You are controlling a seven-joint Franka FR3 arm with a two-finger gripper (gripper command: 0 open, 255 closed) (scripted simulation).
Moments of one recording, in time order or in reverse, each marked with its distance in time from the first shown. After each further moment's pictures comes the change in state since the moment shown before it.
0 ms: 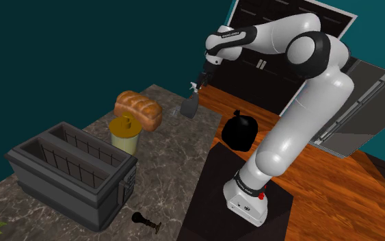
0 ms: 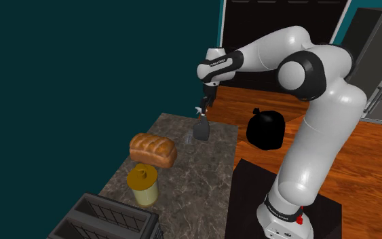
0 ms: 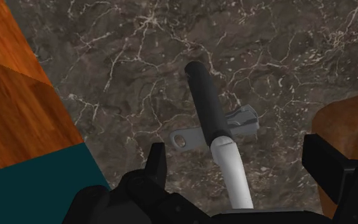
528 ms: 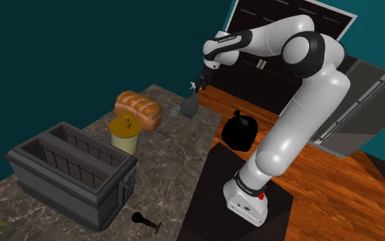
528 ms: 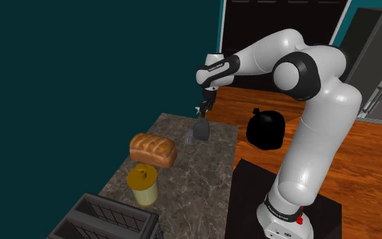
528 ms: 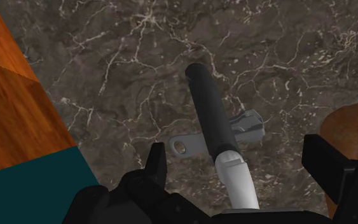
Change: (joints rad) arm 0.000 0.033 0.001 -0.031 0.022 0.060 -0.017
